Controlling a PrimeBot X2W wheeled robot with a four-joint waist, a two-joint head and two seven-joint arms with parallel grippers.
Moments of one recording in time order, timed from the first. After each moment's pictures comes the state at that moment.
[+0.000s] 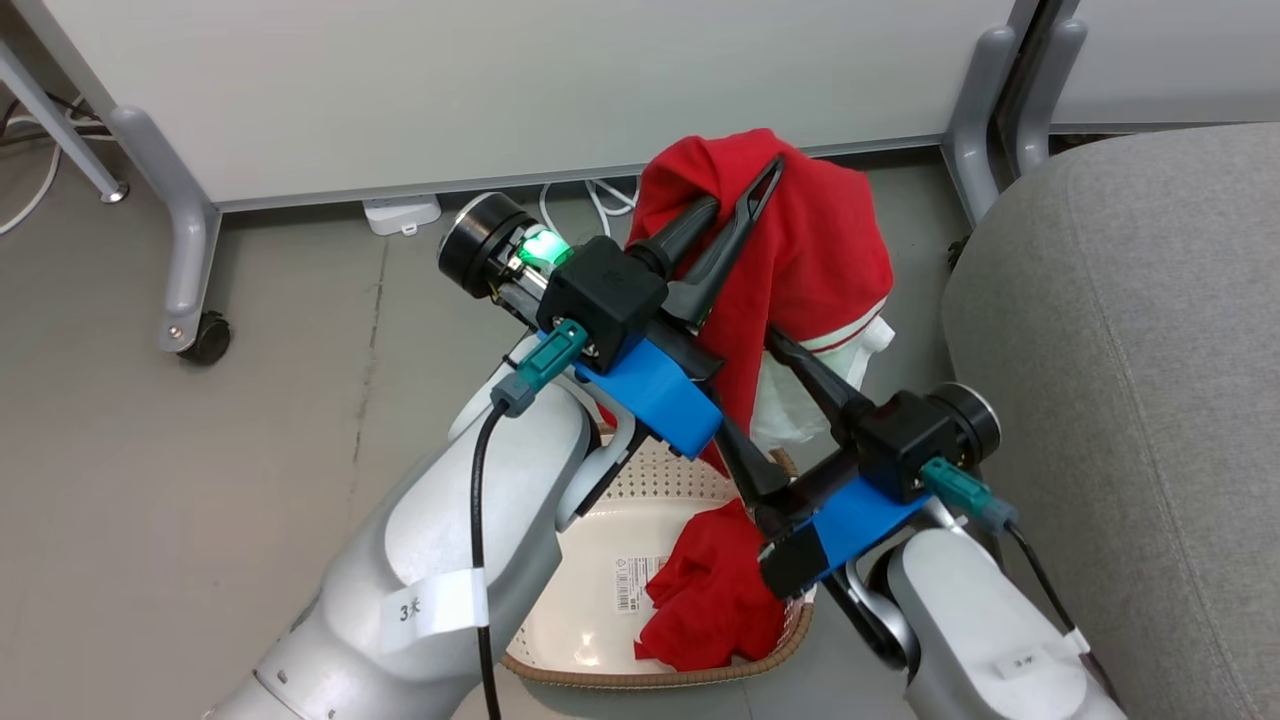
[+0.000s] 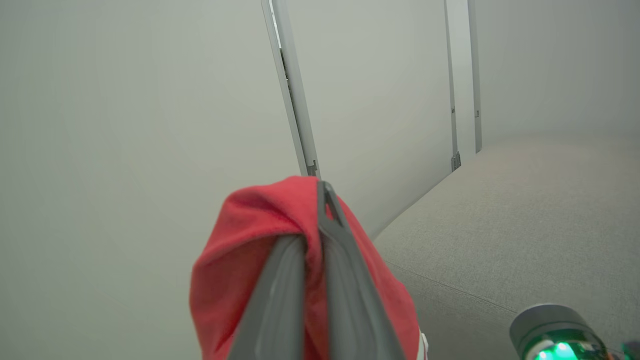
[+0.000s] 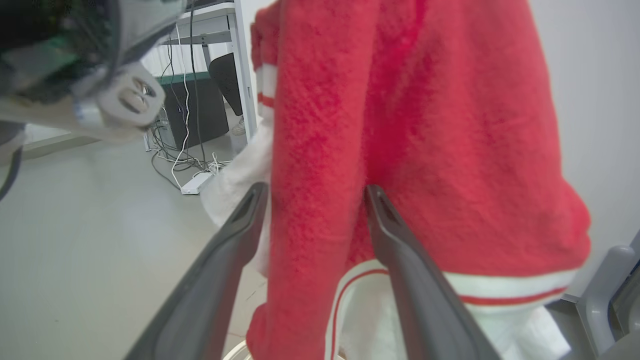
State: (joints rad) left arm -0.77 0.06 -0.69 0.42 -0.32 -0.13 -0.26; right arm -0.46 -0.05 0.44 0.37 0.17 0.13 -0.26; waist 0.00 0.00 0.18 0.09
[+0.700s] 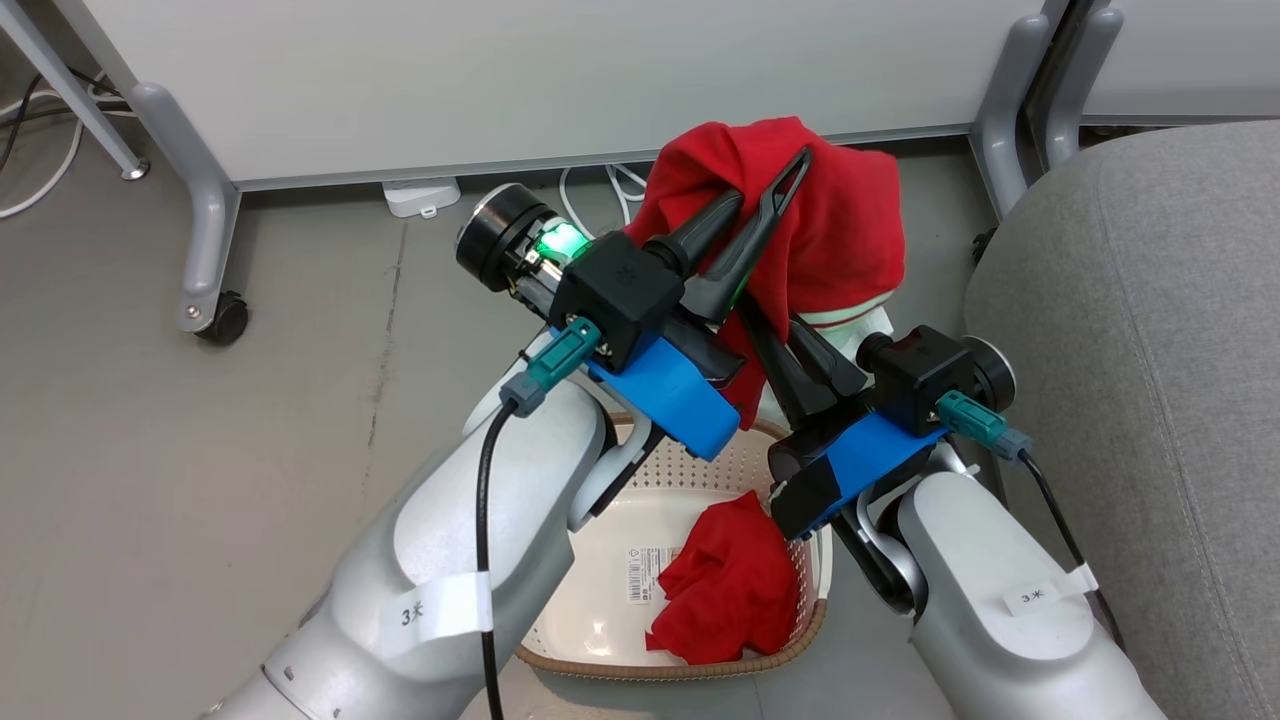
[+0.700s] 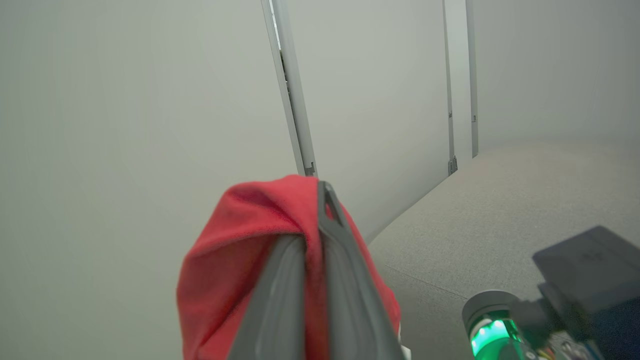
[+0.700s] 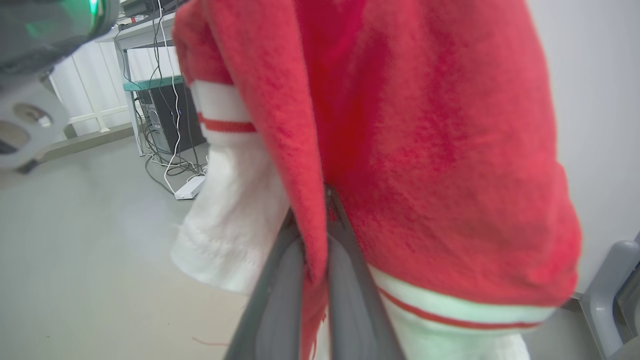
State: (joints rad) left arm -0.79 0.05 -0.71 0.40 -0.35 -0.13 -0.26; right arm -0.58 -0.05 0.42 0.50 0.23 0.13 -0.26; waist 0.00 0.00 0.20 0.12
